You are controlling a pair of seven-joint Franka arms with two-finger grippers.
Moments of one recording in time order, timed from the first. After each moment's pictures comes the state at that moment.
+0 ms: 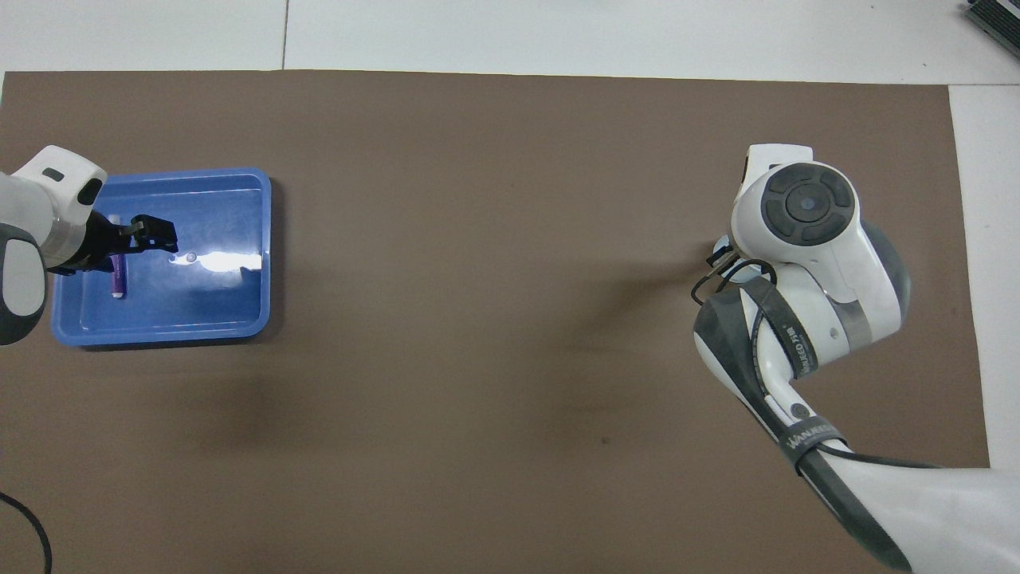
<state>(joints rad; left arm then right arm) 0.24 0.21 -0.15 -1.93 0.03 2.18 -0.18 0.14 0.24 0.07 -1.90 -0.41 2.18 -0.21</state>
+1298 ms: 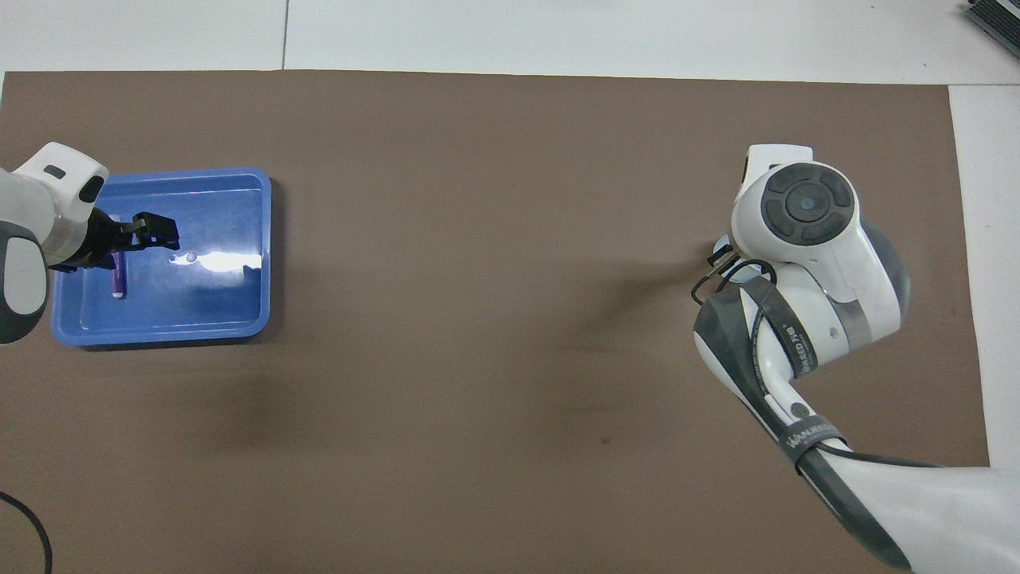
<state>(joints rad) 0.24 0.21 -0.16 -1.92 0.03 2.18 -0.18 0.14 0.24 0.07 -1.90 -0.41 2.18 -0.21</state>
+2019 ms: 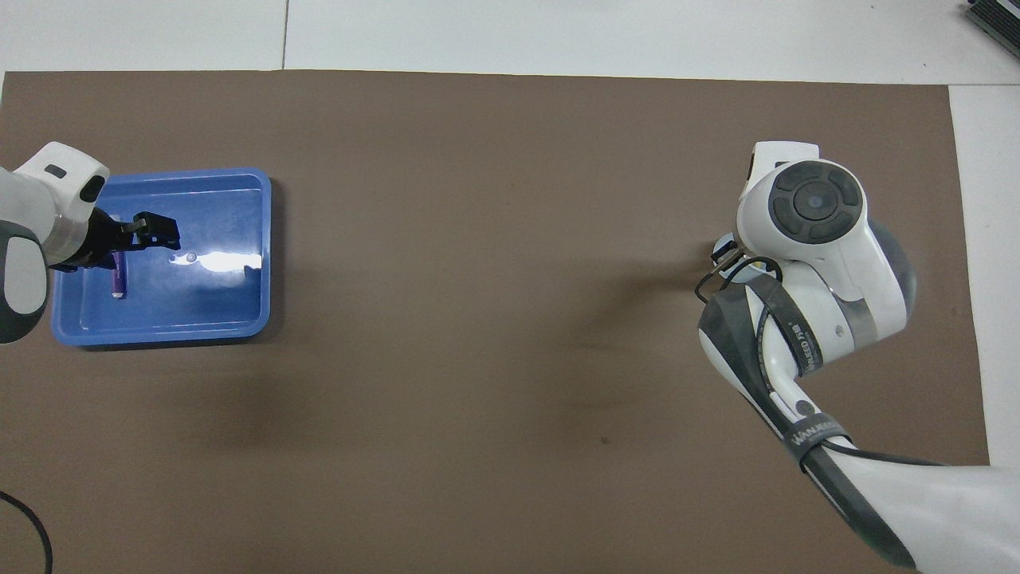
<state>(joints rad) 0.24 0.21 -0.16 -1.92 0.03 2.18 -0.18 0.13 0.24 0.07 -1.89 -0.41 2.19 -0.21</state>
